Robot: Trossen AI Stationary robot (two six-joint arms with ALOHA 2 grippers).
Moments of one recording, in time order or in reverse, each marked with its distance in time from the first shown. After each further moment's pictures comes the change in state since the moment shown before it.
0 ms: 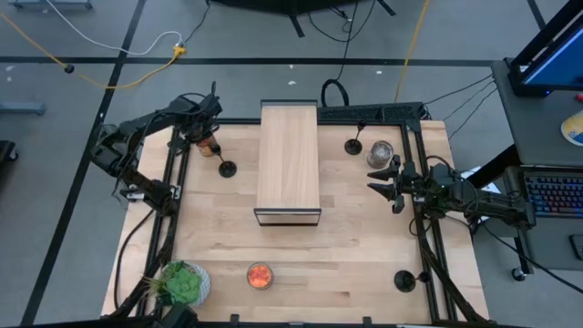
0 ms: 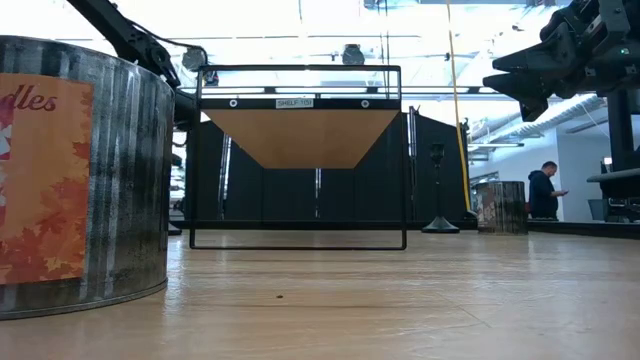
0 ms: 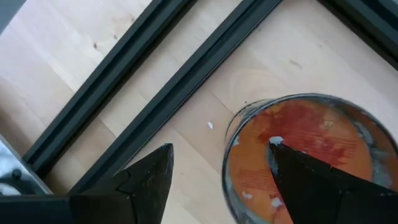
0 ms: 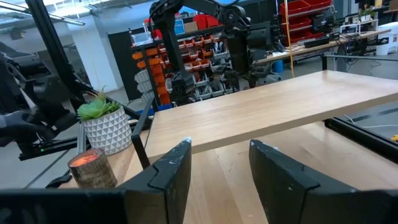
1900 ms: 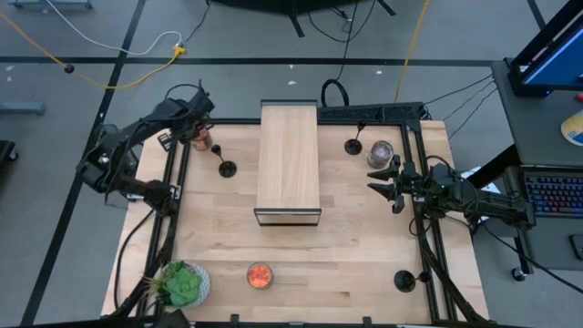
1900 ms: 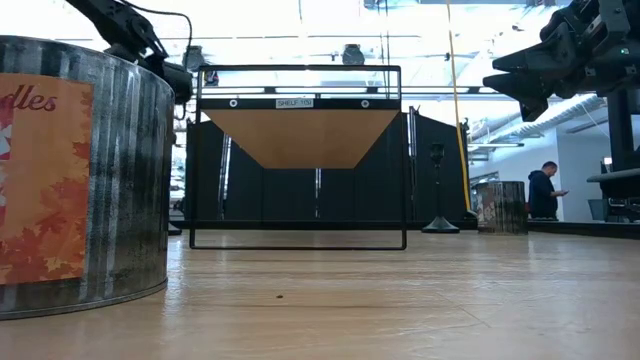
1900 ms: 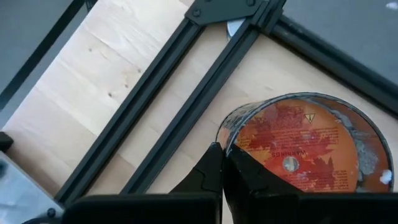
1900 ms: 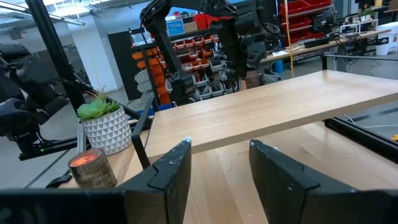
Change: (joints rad) left arm -0.020 -0.195 -0.006 0.002 -0.119 0.166; right arm 0.000 0.000 0.000 0.000 0.000 0.000
